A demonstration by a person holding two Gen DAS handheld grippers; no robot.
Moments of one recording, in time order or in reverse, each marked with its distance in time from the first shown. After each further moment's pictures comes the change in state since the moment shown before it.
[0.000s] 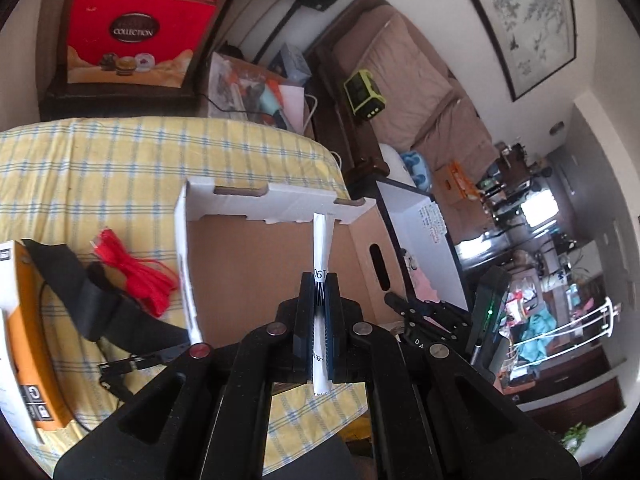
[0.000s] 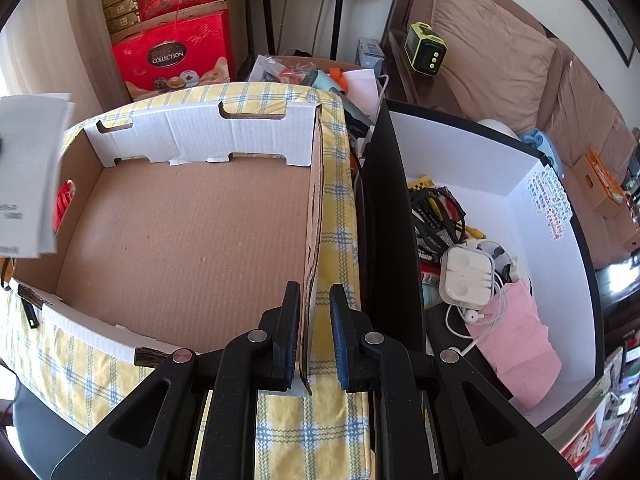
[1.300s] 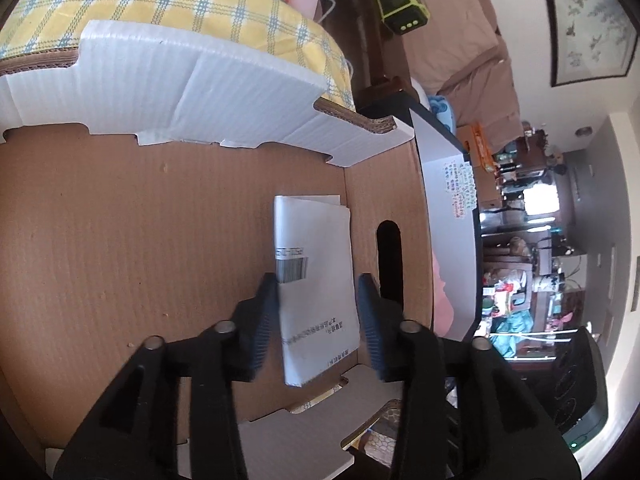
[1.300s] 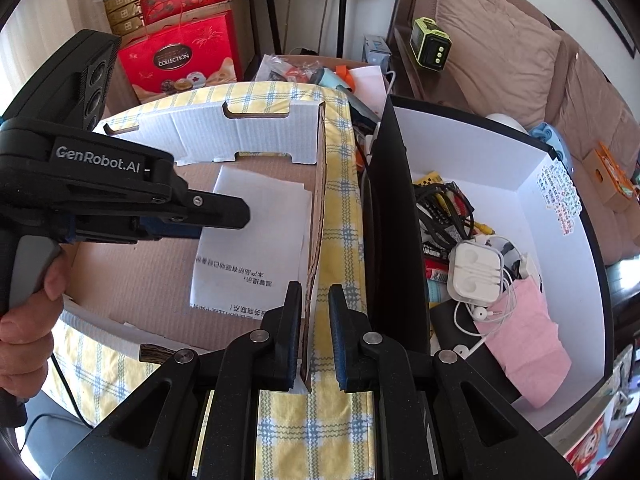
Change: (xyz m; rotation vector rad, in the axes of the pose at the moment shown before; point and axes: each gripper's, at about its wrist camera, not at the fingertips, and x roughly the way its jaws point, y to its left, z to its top) left arm 0.166 -0.019 -0.004 -0.159 0.260 0.002; right arm 0.000 -0.002 0.000 0.013 0.004 0.042
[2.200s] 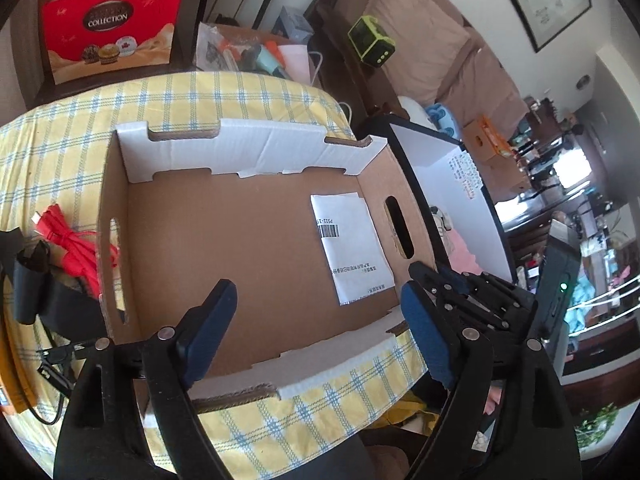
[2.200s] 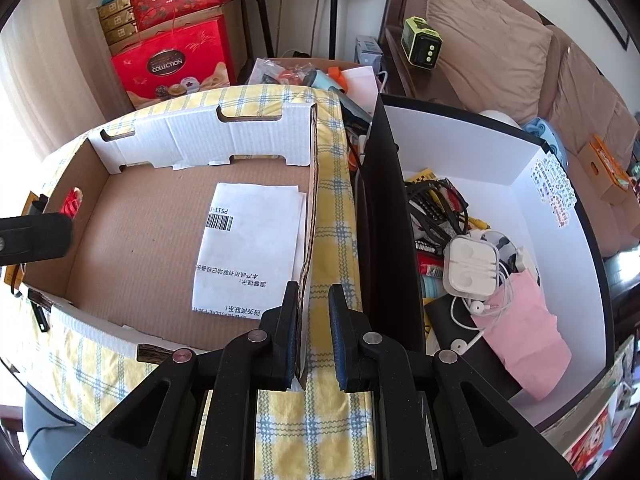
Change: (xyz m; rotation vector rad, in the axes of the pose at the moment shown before) left arm -0.110 -0.015 -0.067 0.227 -0.187 0.181; right arm -0.003 -0.002 -0.003 0.028 -0.008 -0.008
